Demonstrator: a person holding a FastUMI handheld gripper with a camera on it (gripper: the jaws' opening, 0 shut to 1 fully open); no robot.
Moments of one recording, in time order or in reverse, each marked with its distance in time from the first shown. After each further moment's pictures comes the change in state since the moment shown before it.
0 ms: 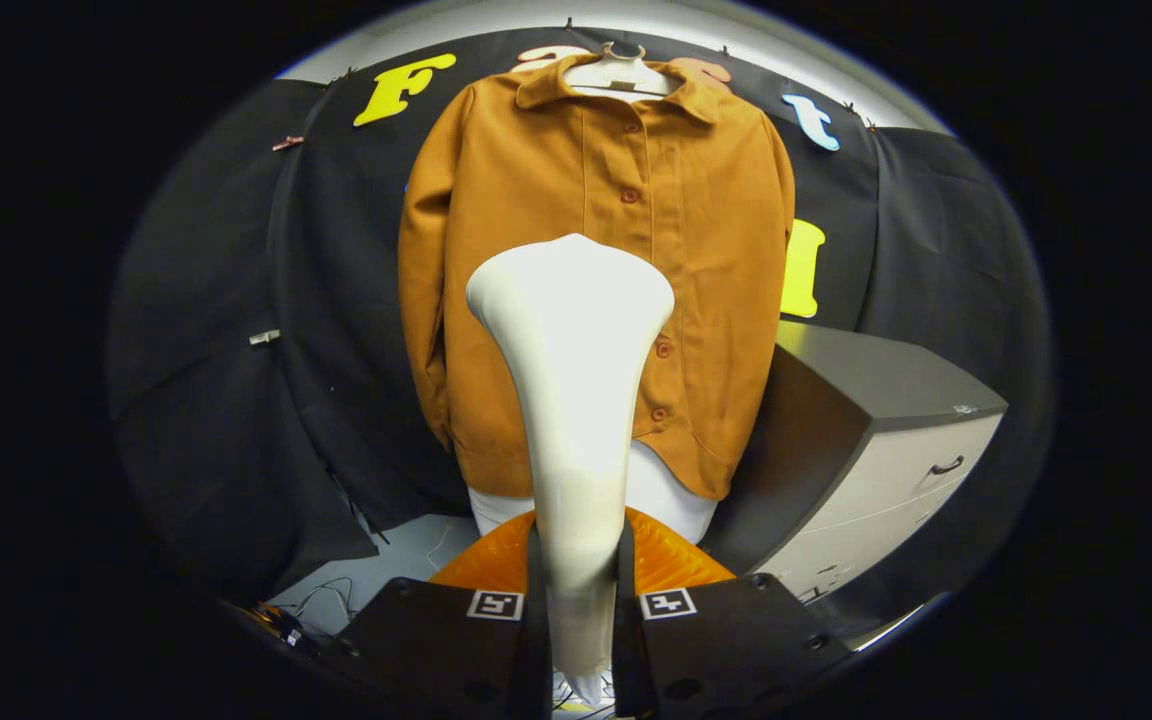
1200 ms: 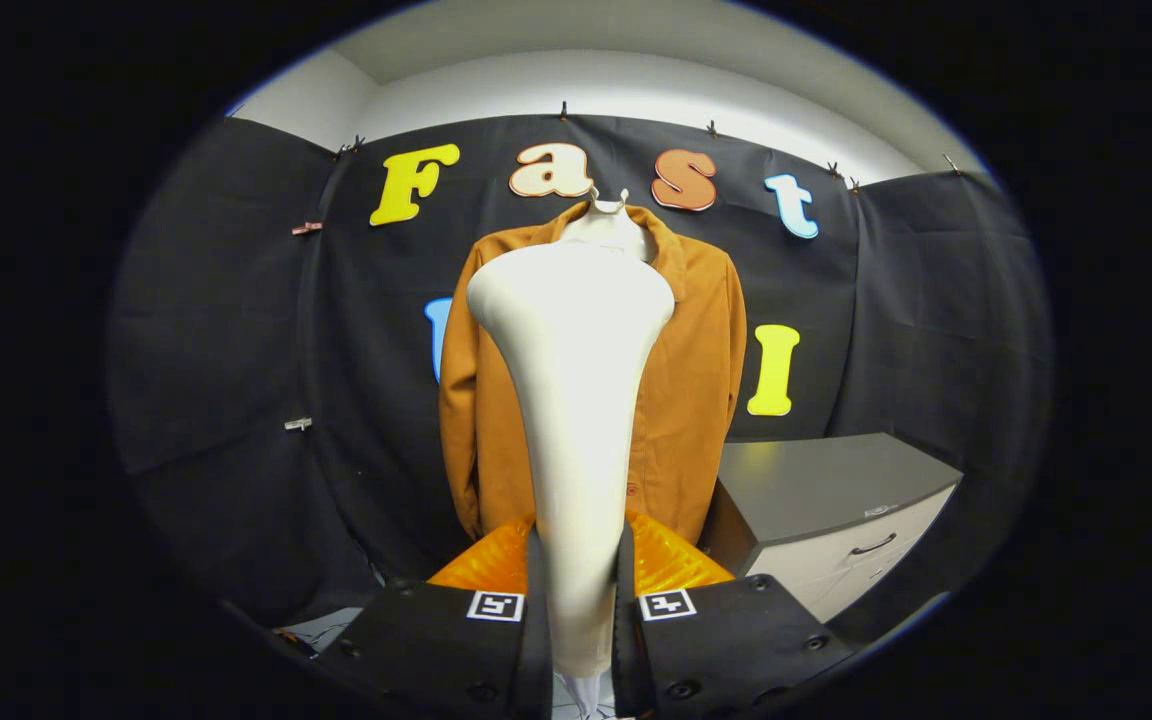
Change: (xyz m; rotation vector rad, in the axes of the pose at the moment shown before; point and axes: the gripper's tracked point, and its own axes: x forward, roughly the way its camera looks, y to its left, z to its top) arm -0.117 -0.013 0.149 0.014 -0.251 0.010
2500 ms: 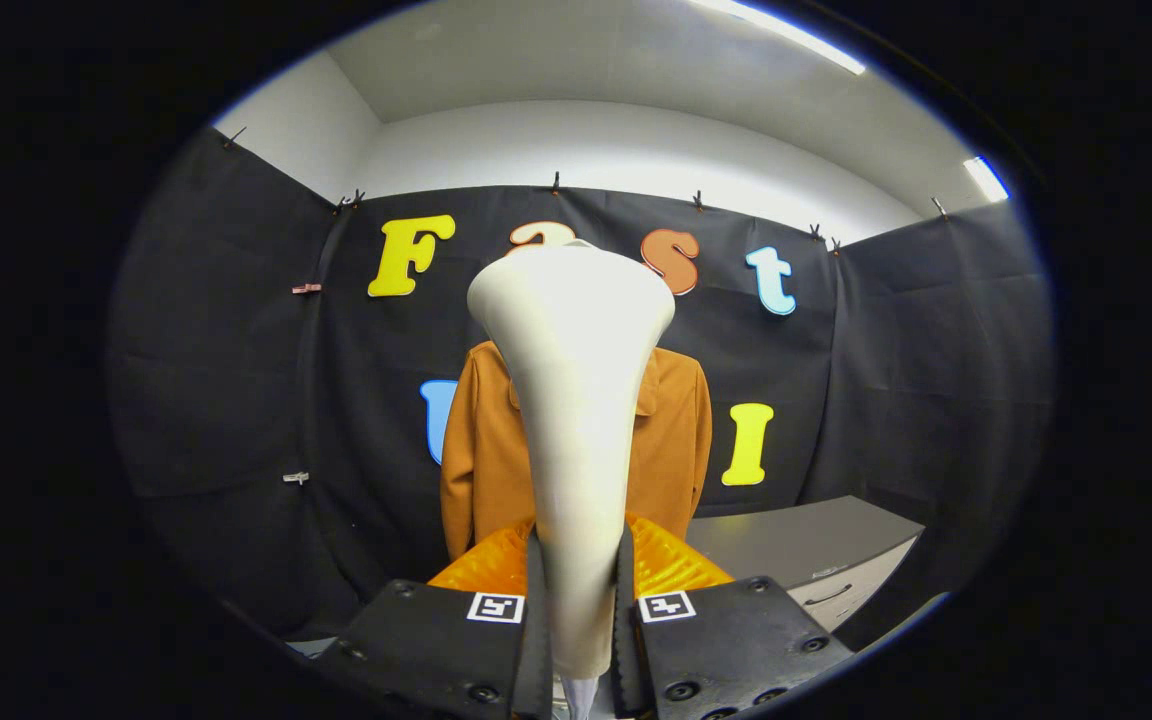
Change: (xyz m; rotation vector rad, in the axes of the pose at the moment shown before) arm -0.050 -0.008 0.106 -0.015 -0.166 -0.038
